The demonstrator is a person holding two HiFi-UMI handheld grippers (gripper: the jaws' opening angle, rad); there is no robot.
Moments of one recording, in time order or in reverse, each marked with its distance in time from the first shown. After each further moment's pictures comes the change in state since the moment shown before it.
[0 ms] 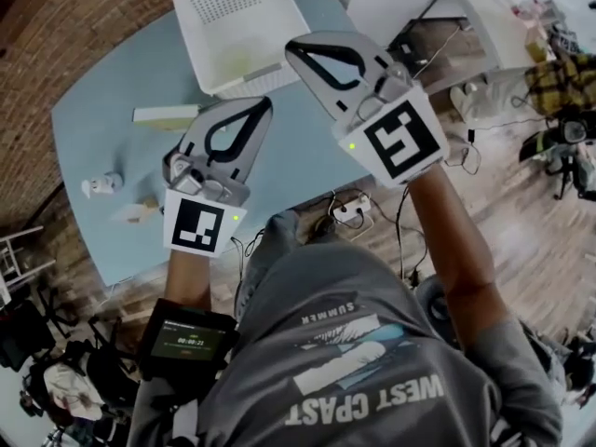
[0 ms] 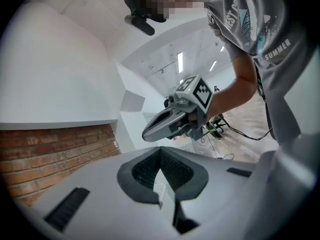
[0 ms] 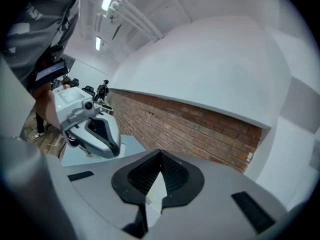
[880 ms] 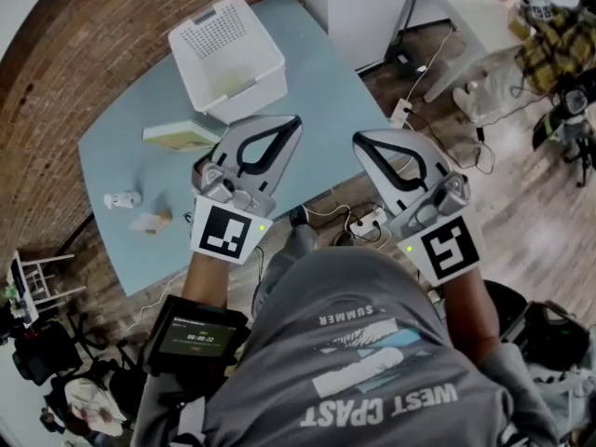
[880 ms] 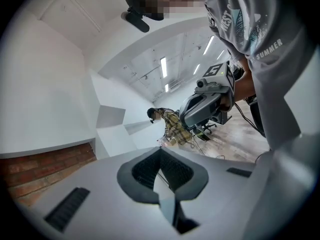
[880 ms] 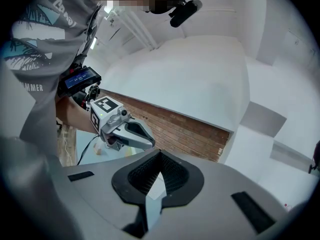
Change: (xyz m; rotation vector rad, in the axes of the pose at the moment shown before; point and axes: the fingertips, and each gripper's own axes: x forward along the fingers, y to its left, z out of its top) left arm 0.033 -0.094 0.093 0.110 -0.063 -0.125; right arm -0.219 0.062 -0.005 0.081 0.031 -0.174
